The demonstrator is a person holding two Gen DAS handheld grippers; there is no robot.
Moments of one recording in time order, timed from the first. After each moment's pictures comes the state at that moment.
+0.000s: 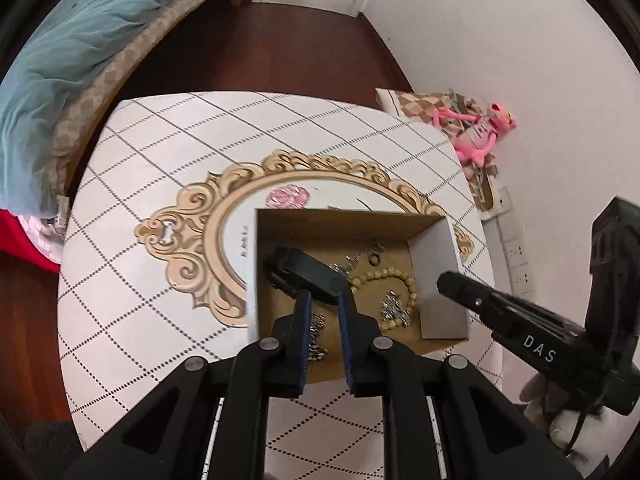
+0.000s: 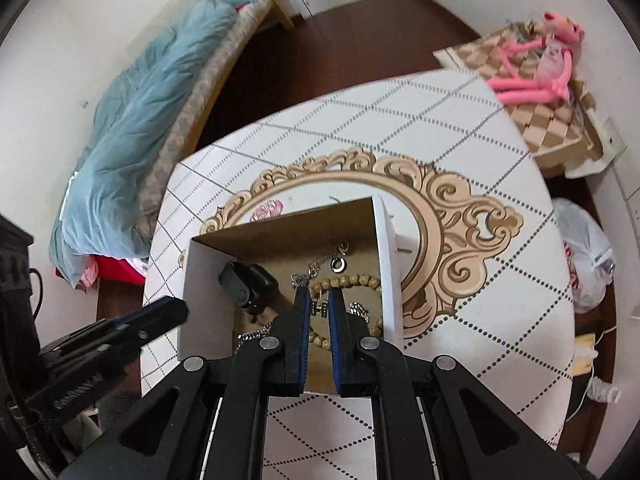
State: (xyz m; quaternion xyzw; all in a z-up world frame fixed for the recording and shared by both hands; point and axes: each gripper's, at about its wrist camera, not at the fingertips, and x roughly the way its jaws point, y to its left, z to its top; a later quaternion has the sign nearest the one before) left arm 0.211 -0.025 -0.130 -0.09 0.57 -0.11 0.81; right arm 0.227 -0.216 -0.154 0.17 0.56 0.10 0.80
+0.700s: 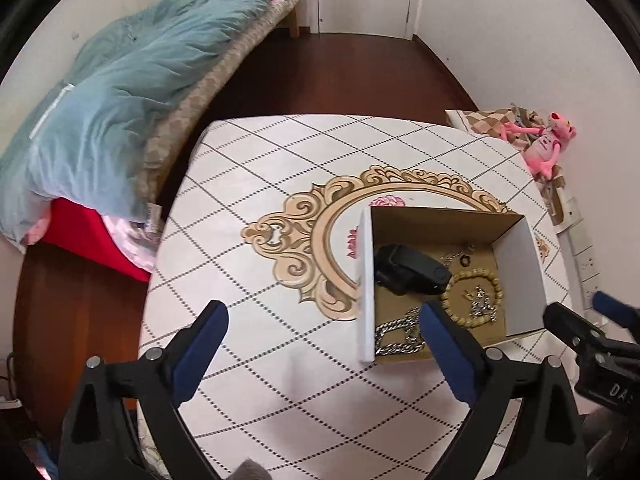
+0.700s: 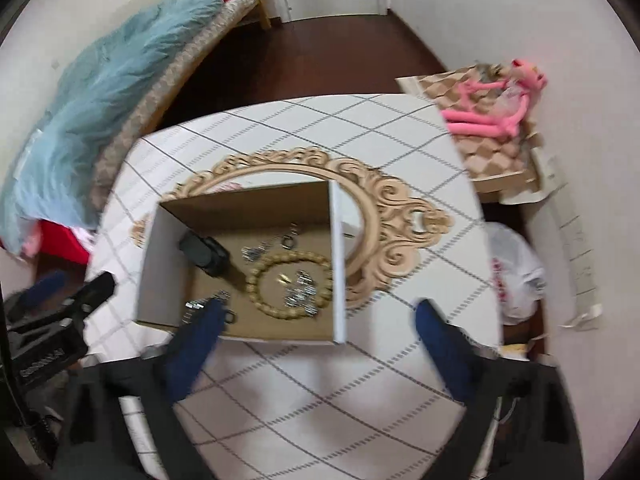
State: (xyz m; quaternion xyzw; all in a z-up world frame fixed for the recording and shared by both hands) left arm 0.176 0.004 -0.122 0.00 0.53 0.02 0.85; right arm 0.187 -0.200 -0.125 0.04 0.56 0.01 0.83
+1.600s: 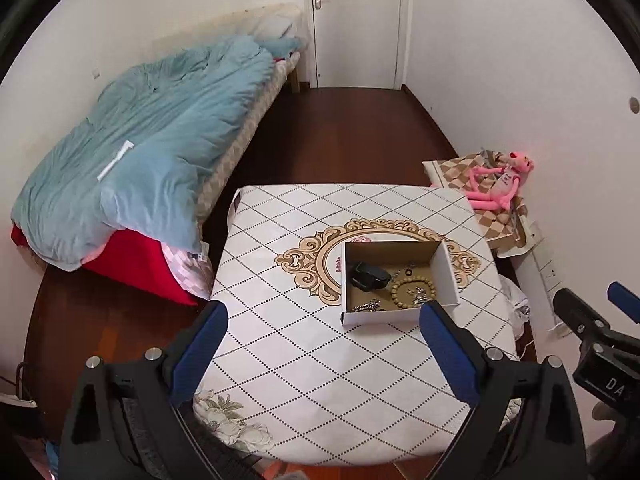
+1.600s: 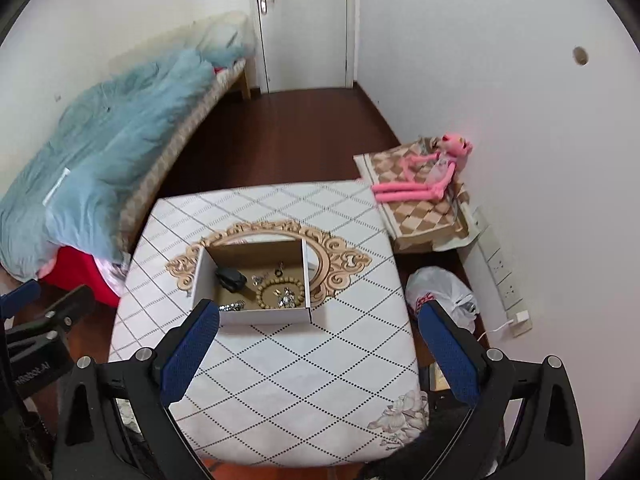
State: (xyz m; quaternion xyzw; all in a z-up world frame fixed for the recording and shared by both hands) left arm 0.063 -0.007 0.035 0.01 0.45 0.01 0.89; right arm 0.053 -0.203 0.061 0.02 0.44 -0.04 0.90
